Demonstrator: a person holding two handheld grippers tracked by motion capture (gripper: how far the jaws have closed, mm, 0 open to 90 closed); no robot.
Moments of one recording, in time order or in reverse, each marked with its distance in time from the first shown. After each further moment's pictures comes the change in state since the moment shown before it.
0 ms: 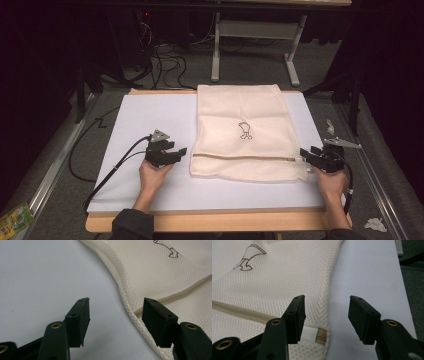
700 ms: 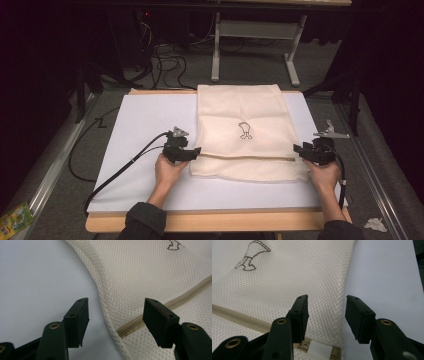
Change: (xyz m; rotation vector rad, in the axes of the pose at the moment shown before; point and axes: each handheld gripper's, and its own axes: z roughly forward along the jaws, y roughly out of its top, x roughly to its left) left arm -0.028 0.019 0.042 0.092 0.011 0.022; right arm 0.014 0.021 0.018 0.072 -0.003 -0.021
